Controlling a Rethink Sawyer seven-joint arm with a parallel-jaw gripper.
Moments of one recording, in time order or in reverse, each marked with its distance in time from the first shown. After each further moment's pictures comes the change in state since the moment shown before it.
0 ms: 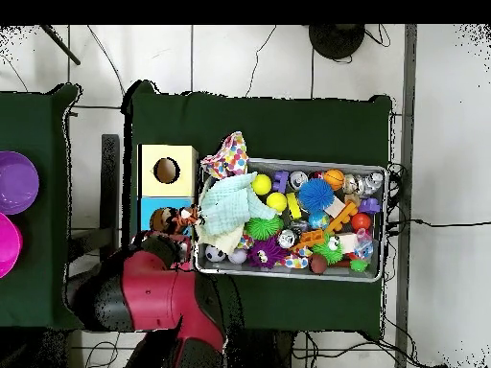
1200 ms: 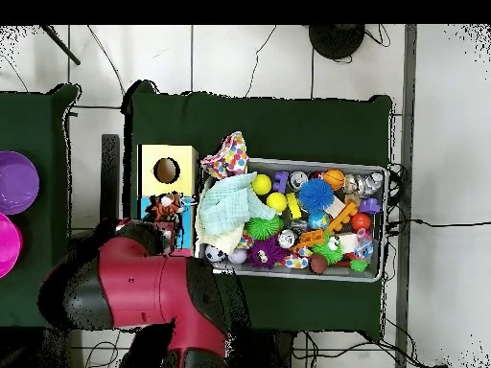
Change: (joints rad) arm -0.067 -0.140 0.096 -0.088 -0.015 0.217 -0.039
